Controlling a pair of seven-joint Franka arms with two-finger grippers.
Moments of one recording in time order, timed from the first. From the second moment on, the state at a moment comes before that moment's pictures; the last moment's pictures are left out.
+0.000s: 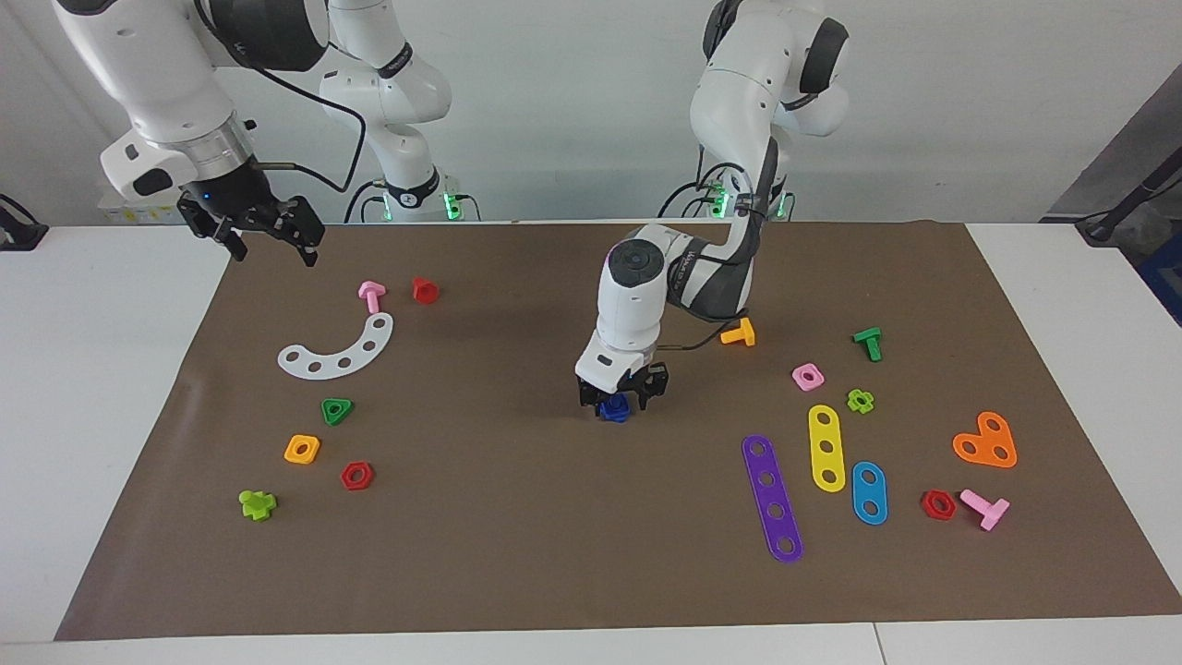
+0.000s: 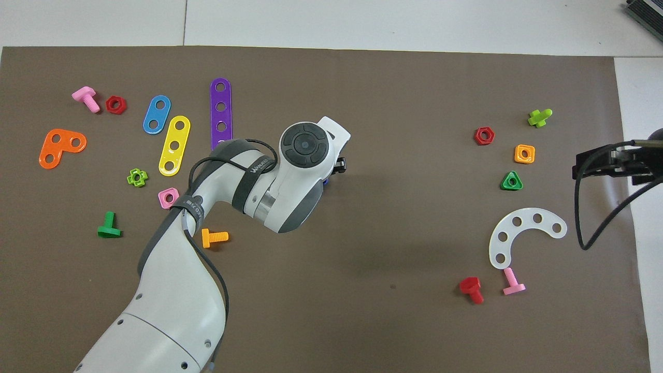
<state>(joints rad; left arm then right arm) -0.65 0.57 0.02 -1.59 0.02 2.23 -0.71 0.04 -0.02 -0.07 -1.62 -0.02 1.57 0.09</state>
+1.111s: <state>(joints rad) -0.65 0.57 0.02 -1.60 0.02 2.23 -0.71 0.04 -0.02 -0.07 -1.62 -0.02 1.57 0.09</state>
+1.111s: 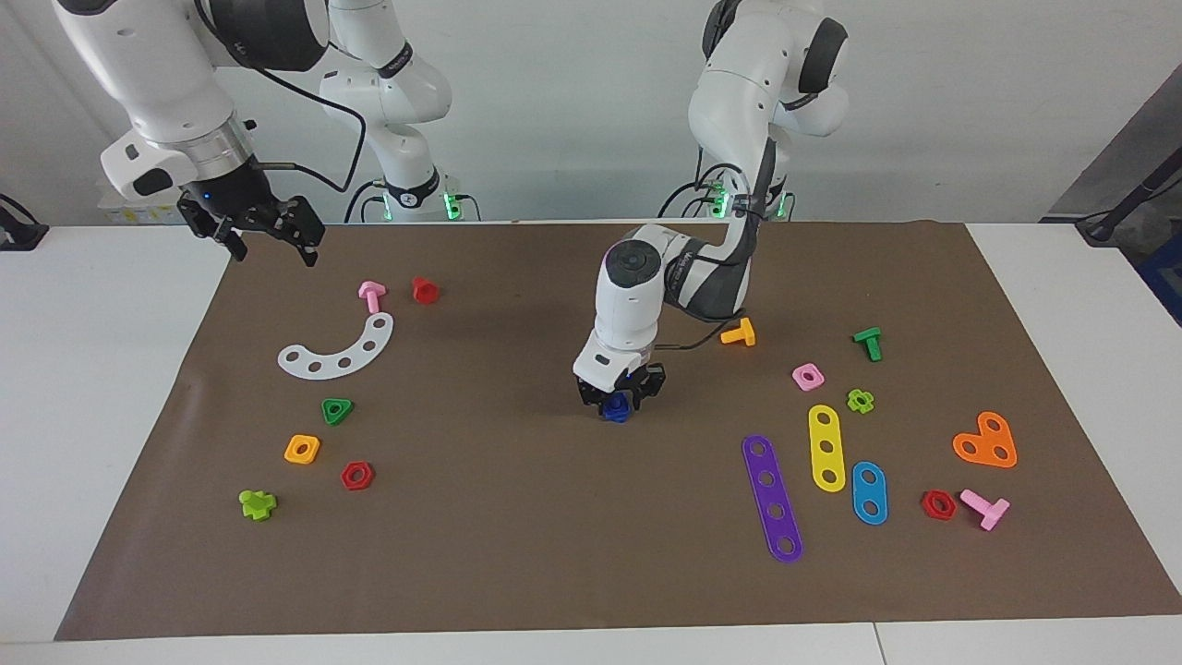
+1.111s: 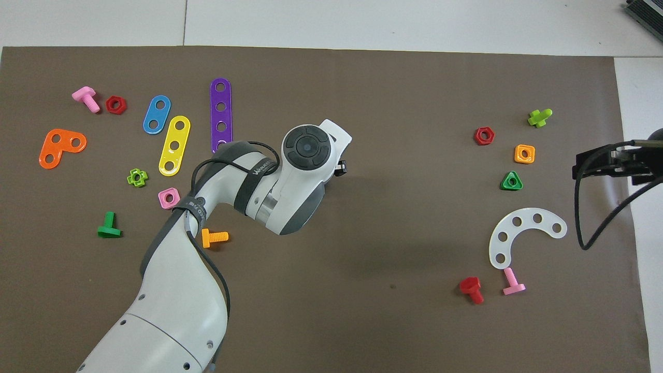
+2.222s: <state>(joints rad) -0.65 0.57 0.02 -1.55 0.02 2.15 -0.71 0.04 -0.02 -0.07 -1.62 -0.02 1.57 0.09</state>
